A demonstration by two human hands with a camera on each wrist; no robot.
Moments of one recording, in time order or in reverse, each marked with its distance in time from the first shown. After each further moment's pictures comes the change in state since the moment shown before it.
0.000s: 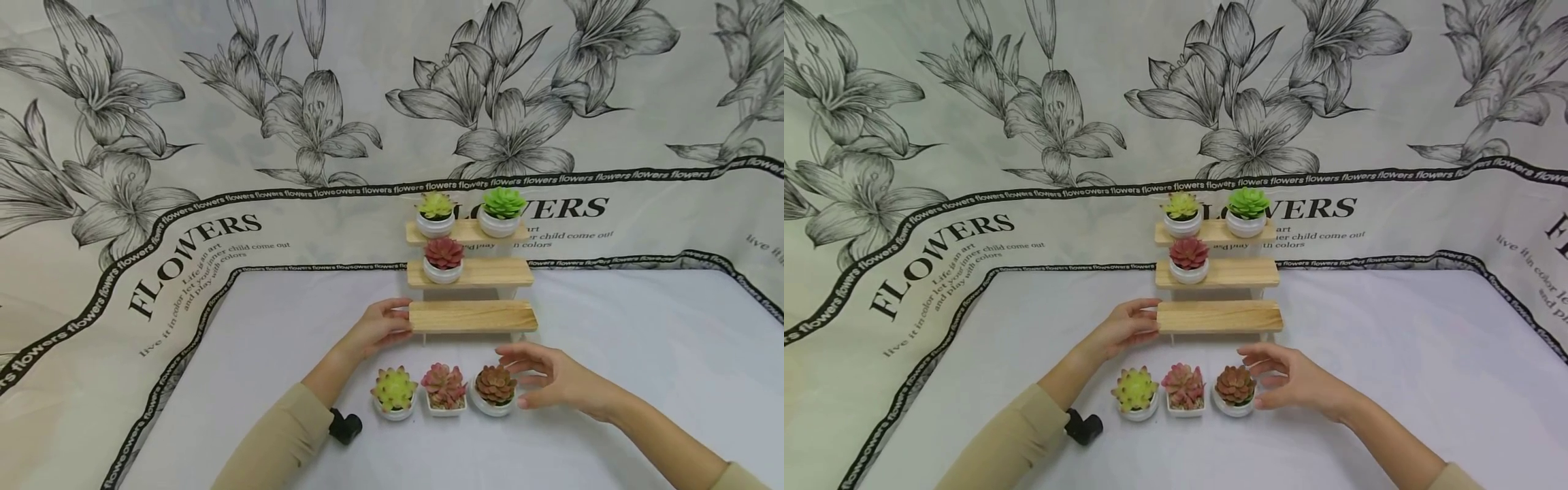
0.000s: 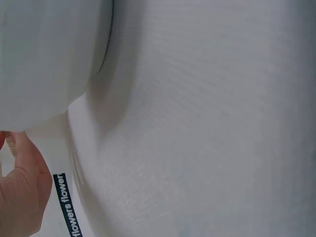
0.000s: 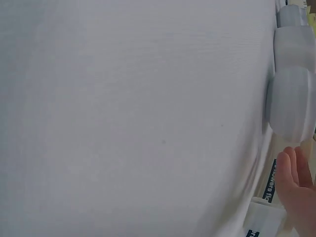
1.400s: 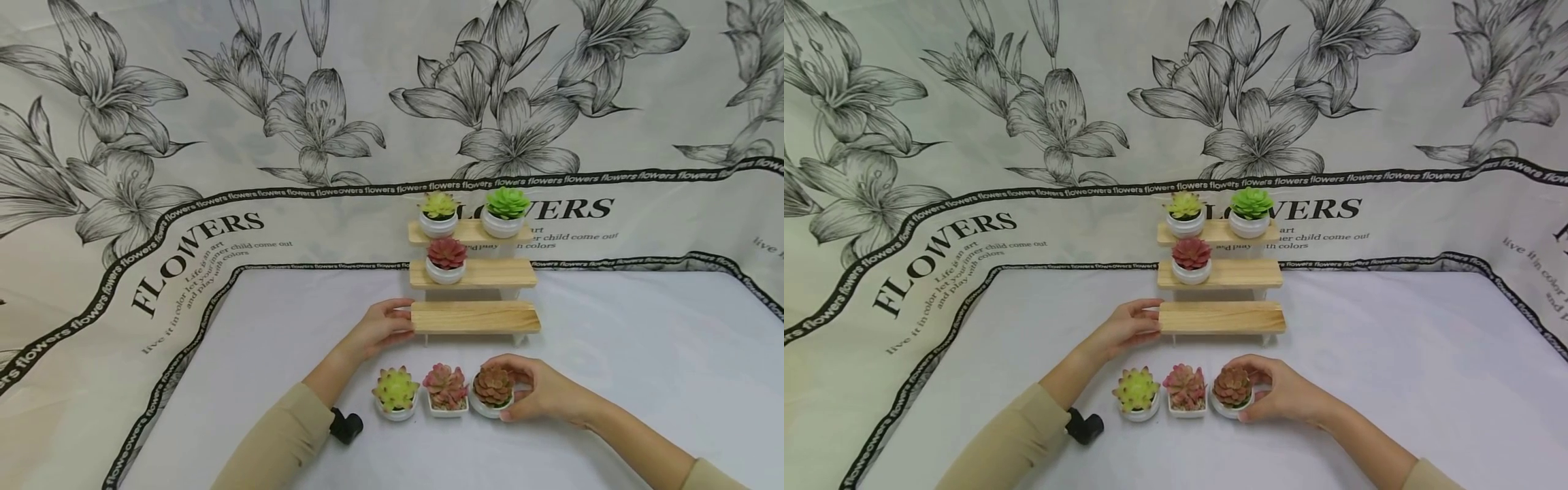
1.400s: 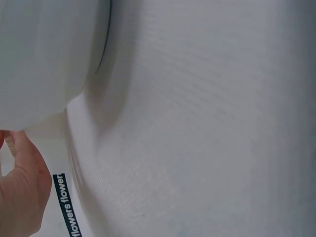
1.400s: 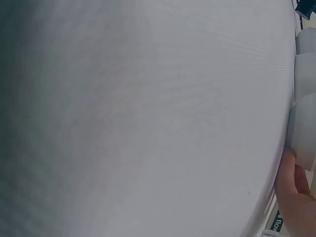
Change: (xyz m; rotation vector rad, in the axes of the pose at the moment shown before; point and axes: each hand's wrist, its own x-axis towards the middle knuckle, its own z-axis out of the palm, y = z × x) left_hand -0.002 -0.001 -0.001 0.014 -0.017 0.018; right_hand 0.017 0.019 0.016 0.094 -0.031 0.087
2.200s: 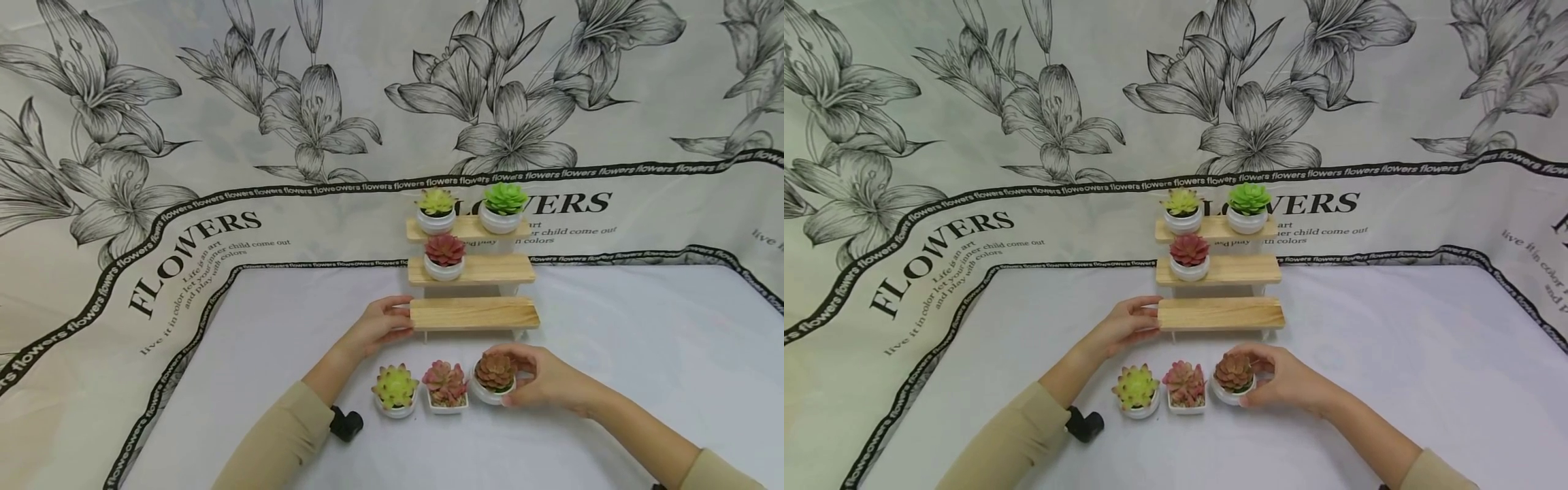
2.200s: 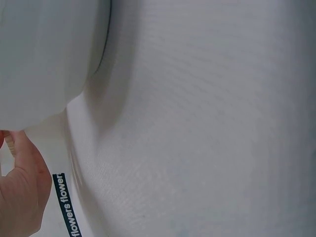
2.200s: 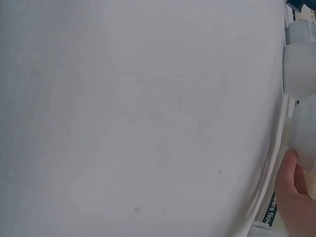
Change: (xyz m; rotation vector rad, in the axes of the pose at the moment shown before) left_hand 0.001 0.001 0.000 0.004 0.009 -0.022; right_hand -0.001 -0.008 -0.005 -0.111 0.085 0.029
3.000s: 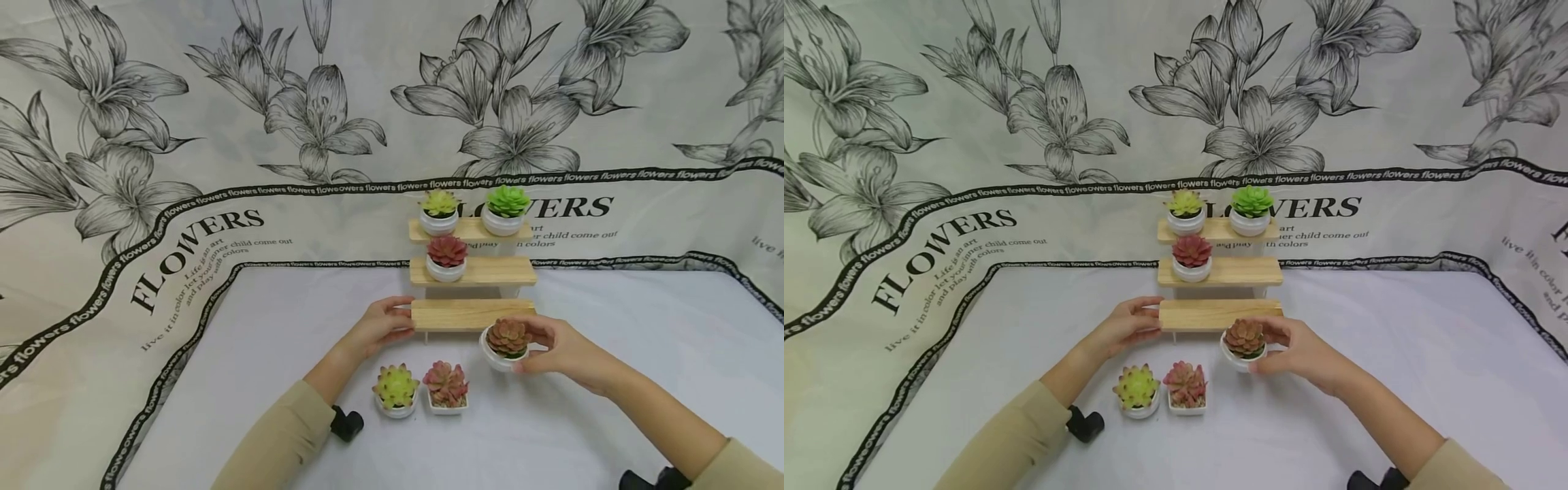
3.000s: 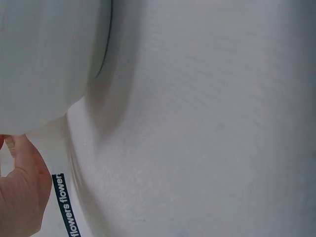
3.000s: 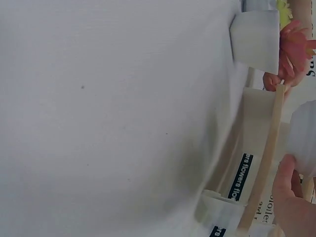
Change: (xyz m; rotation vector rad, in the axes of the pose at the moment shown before) left_hand 0.002 0.000 0.000 -0.008 0.003 -0.004; right_hand -0.003 -0.047 -0.022 -0.061 0.161 0.035
